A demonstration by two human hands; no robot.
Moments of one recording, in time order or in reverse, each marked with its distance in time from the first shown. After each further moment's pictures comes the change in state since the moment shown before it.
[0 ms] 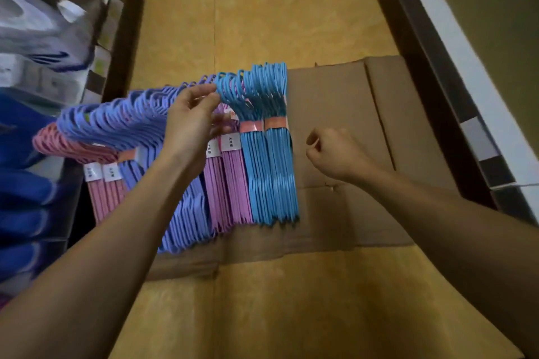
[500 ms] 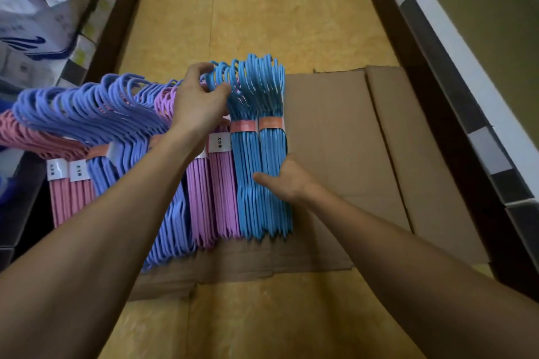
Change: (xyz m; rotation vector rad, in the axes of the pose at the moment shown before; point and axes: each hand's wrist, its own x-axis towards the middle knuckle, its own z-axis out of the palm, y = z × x) left_hand 0.043 -0.032 0.025 0.323 0.040 0.158; right_hand 0.037 -0.011 0.100 0.459 -0.236 0.114
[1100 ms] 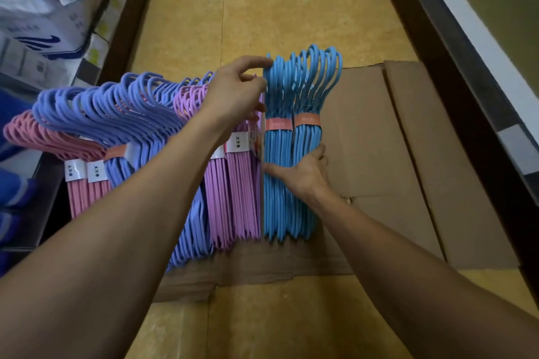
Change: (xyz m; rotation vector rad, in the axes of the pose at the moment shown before) left_hand 0.007 0.016 -0.001 0.029 -0.259 0.024; right_hand 0.013 -0.013 0.021 0.226 0.331 0.138
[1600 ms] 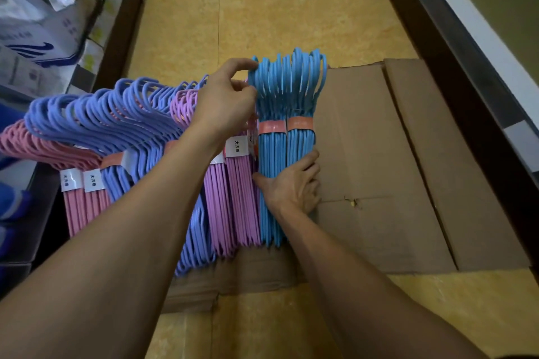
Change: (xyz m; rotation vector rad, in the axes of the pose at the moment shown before) left_hand -0.004 -0.007 -0.003 0.078 0.066 0.026; right_hand -0.014 -0.006 0.046 -0.209 0.249 0.044
